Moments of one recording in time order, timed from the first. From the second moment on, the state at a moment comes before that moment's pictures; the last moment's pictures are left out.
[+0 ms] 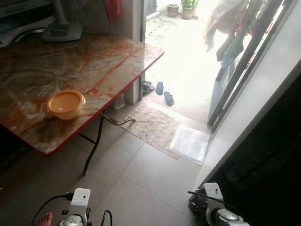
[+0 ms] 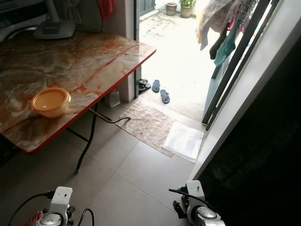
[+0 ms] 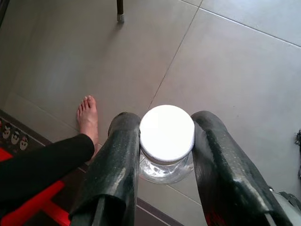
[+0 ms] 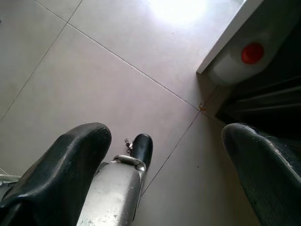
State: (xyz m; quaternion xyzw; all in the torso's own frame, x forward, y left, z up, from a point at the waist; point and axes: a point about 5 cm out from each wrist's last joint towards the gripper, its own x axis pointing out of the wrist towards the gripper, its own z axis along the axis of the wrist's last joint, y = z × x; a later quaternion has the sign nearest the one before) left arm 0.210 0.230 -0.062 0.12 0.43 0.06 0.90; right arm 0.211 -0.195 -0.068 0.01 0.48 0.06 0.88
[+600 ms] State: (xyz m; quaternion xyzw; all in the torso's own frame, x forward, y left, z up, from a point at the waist) left arm 0.223 0.220 -0.057 0.11 0.41 0.04 0.90; right arm 0.210 -0.200 -0.068 0.00 0.48 0.05 0.87
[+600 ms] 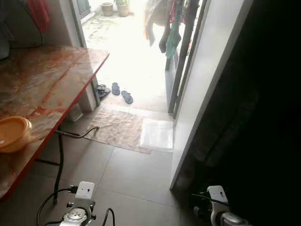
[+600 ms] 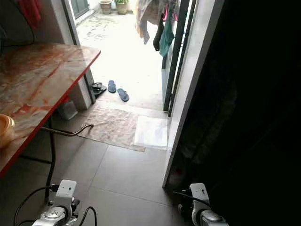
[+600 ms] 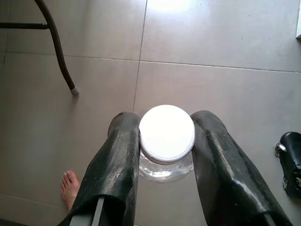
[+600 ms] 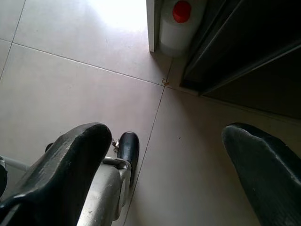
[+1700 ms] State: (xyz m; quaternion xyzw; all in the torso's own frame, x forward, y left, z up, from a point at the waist) left arm 0.222 0.221 -0.057 0.11 0.41 0.05 0.90; right arm 0.212 -0.198 -0.067 0.00 0.48 0.06 0.88
